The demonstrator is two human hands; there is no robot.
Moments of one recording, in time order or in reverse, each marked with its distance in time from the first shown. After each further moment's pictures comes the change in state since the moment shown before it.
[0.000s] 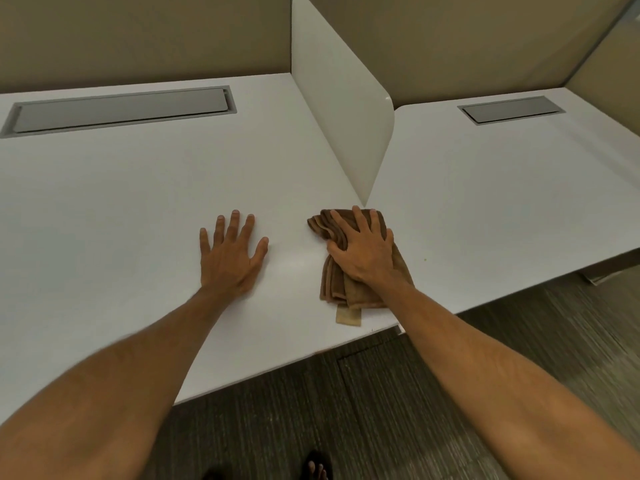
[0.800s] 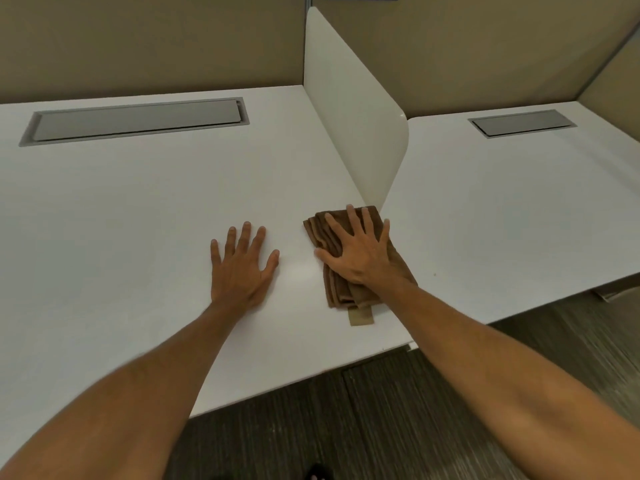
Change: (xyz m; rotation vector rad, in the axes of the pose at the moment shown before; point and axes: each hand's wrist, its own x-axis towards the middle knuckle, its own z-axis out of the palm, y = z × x) left_hand 0.001 0.001 0.000 -0.017 0.045 -0.001; right_hand 0.031 -0.019 -0.005 -0.166 -0.034 -0.109
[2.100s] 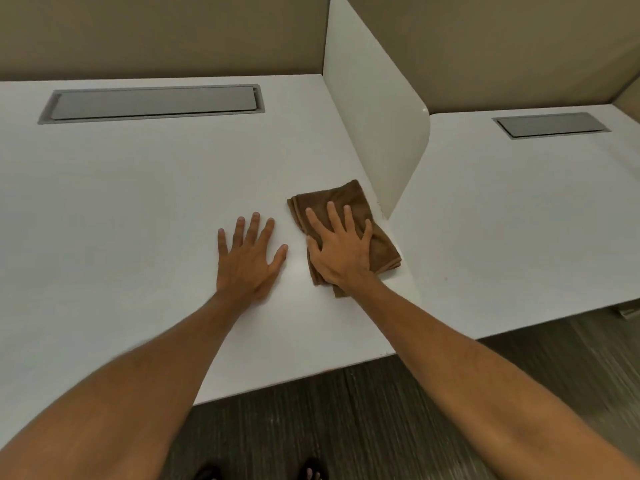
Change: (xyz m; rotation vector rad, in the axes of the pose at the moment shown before) left_hand 0.000 0.003 -0.001 0.038 -0.023 -0.017; right_hand 0.007 -0.047 0.019 0.008 0.130 -0.041
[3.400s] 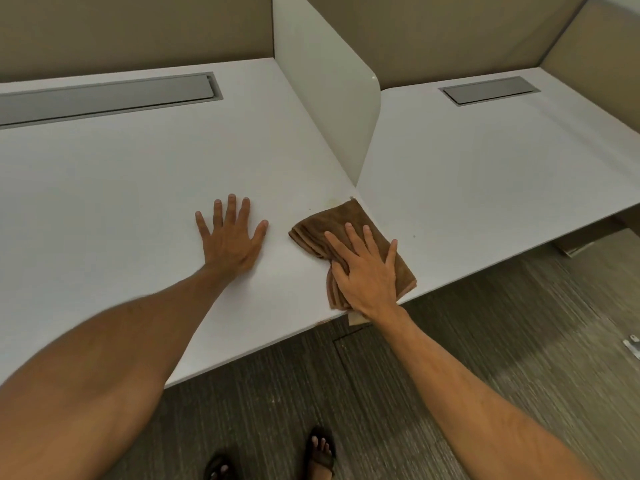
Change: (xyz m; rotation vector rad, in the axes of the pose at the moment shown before) left_hand -0.001 0.000 -0.007 -0.004 -0.082 0.020; right_hand -0.135 0.035 -0.008 0.054 0.073 0.125
